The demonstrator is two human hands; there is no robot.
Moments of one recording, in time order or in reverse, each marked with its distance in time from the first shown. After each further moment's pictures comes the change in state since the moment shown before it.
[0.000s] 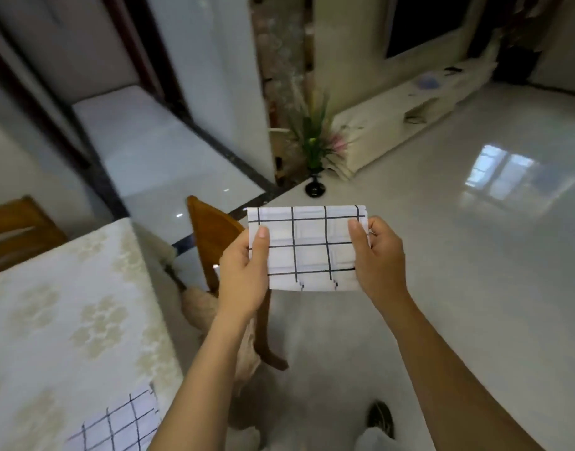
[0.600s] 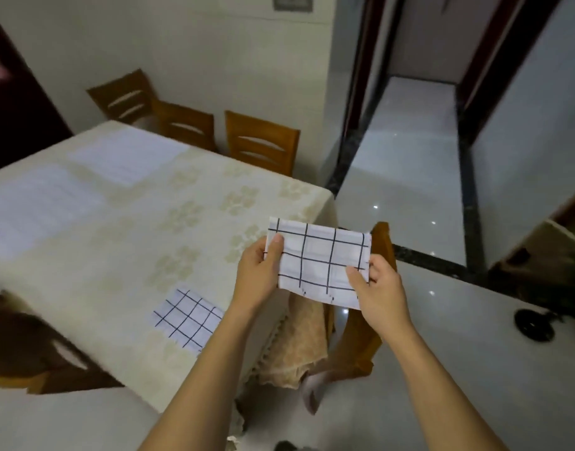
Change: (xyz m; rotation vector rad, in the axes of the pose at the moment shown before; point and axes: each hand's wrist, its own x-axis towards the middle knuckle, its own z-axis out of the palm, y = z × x) left_hand 0.039 -0.054 -0.102 0.038 0.982 -0.421; right_hand 0.096 0.013 0.244 0.081 -1.199 -0.054
